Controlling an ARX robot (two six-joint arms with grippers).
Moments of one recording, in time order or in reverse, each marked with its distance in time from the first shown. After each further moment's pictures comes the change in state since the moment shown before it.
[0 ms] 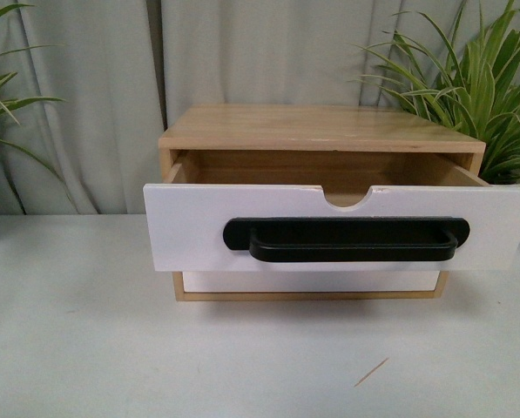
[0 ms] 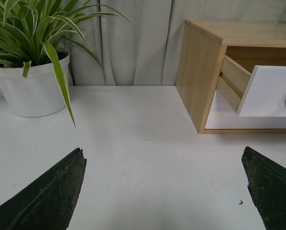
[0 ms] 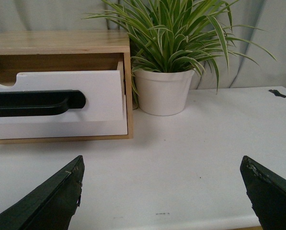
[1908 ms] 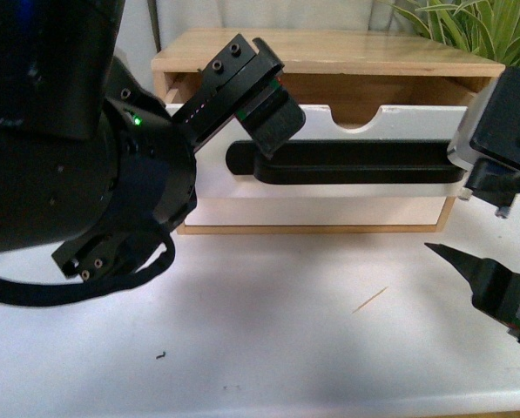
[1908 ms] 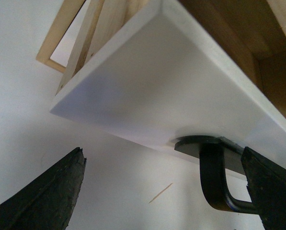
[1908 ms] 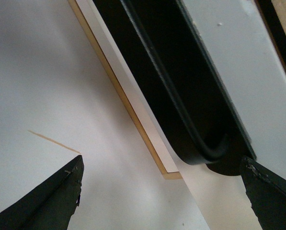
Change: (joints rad) left arm -0.556 1.587 0.780 0.371 -0.254 -0.920; right arm 0.194 1.485 0.568 0.527 -0.262 -0.981
